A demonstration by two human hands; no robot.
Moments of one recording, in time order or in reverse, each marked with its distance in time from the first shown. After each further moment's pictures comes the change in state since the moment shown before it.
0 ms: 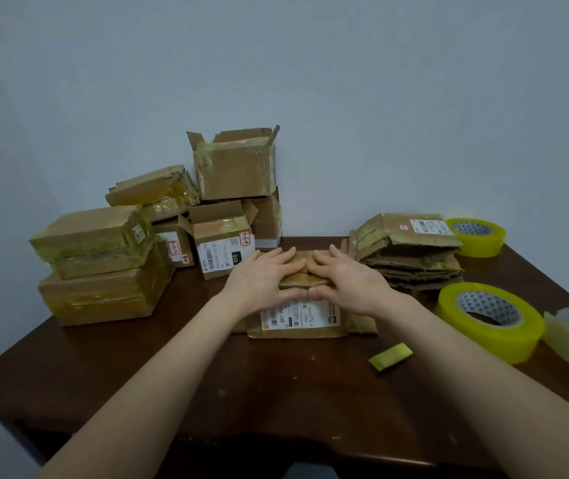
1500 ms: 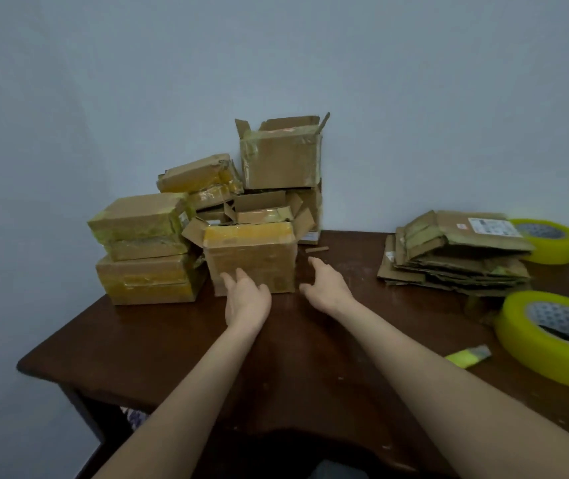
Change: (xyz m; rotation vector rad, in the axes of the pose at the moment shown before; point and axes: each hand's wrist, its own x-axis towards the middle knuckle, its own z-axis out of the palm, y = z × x) left_hand -0.047 -0.031 0.044 -0.769 0.218 -1.087; right_hand 0.073 -0.077 0.057 0.630 0.077 0.270
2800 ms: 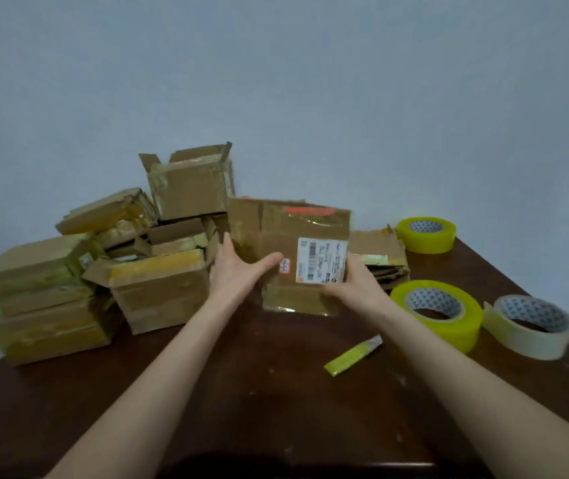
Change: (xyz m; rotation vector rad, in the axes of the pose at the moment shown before) left_hand -0.033 0.112 0.034 -0.249 -0.178 0.450; right_hand -0.073 0.103 -0.137 0.367 0.251 -0.085
